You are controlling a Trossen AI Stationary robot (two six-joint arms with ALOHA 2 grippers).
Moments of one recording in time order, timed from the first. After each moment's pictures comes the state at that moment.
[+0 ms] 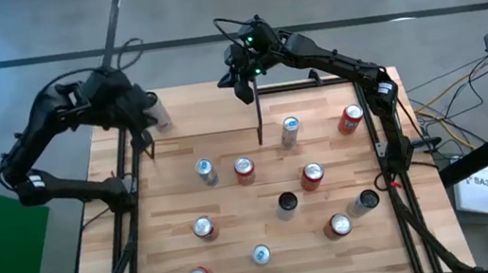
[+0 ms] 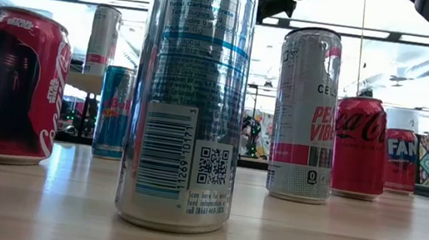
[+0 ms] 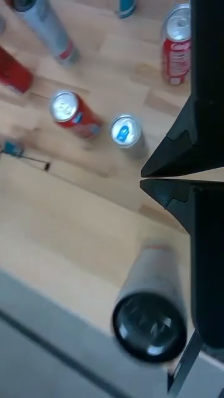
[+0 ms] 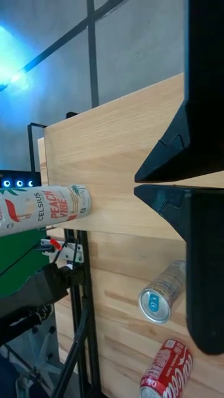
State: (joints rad) left arm 0.48 1.17 1.70 -1.48 0.01 0.08; right arm -0.54 2.03 2.13 -0.64 -0.52 -0.21
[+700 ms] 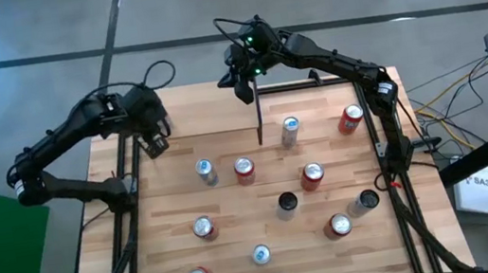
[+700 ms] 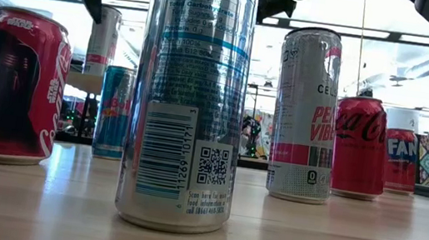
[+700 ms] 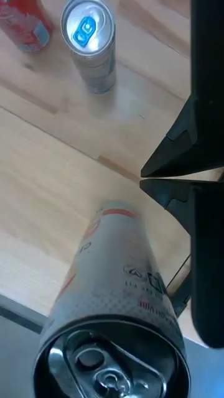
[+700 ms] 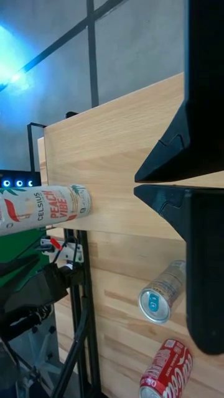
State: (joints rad) left arm 0.47 1.17 1.40 -1.39 -0.23 0.04; right arm -0.54 2.03 2.13 -0.65 -0.52 -0.21
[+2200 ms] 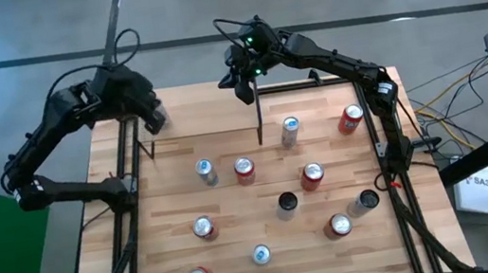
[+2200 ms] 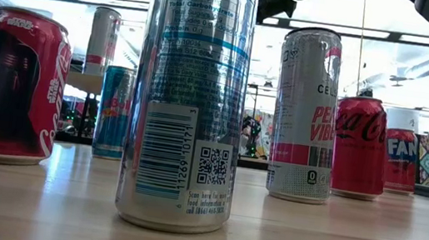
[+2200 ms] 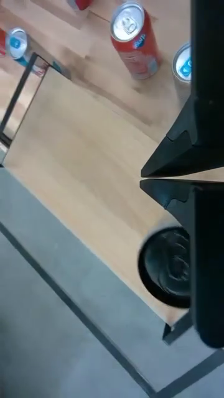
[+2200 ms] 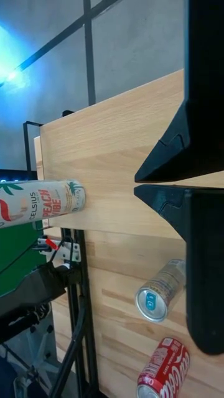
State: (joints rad) left arm 0.58 1.15 1.53 -1.20 -0.14 0.01; right arm -0.54 2.03 2.13 -0.66 -0.52 -0.21
